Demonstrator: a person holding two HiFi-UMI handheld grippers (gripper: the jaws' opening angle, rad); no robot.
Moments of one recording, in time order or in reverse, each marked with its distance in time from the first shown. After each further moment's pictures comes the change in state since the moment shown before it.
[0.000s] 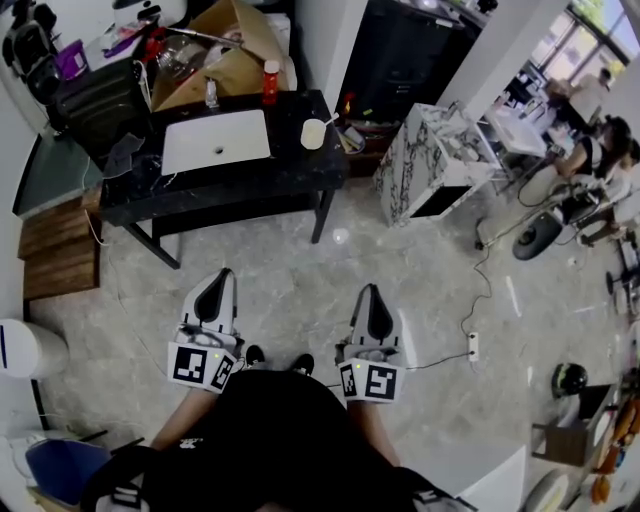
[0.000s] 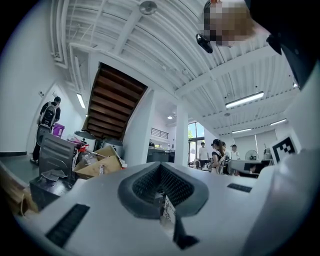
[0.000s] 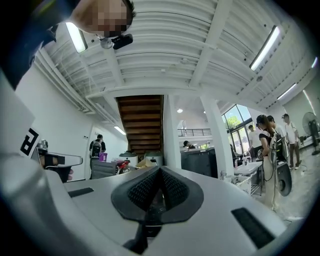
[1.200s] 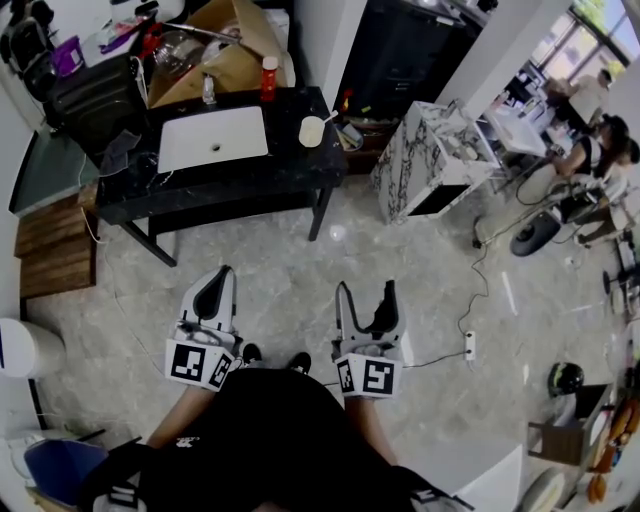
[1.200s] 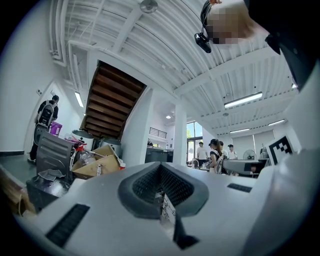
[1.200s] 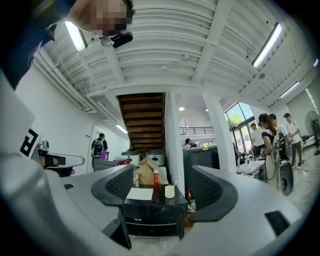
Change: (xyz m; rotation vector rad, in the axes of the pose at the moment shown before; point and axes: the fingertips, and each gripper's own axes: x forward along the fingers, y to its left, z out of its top) left arm 0.011 0.003 -0.004 -0.002 0.011 -0.024; right arm 0.017 0.005 -0.005 0.005 0.024 0.024
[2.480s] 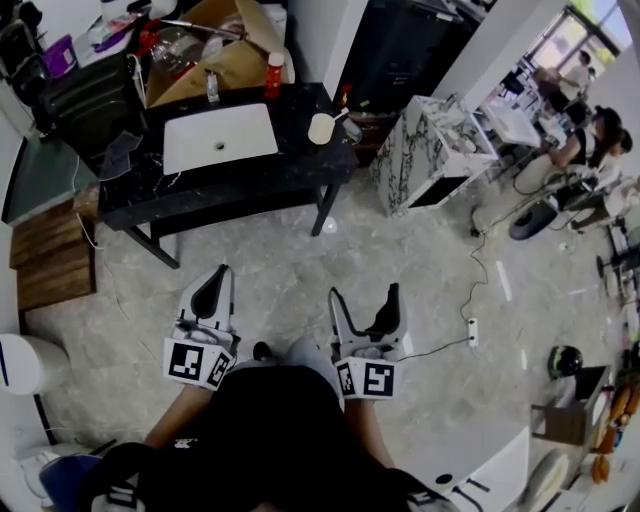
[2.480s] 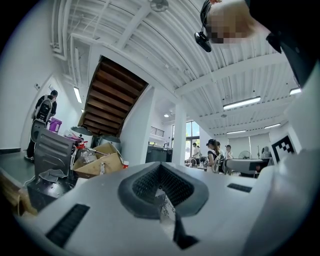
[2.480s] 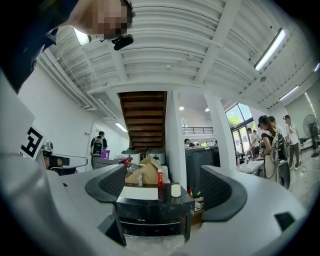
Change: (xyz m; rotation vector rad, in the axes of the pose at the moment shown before) left arm -0.020 0.075 0.003 -0.021 0.025 -0.047; right arm 0.009 0.076 -0.007 -0.012 0.010 -0.032
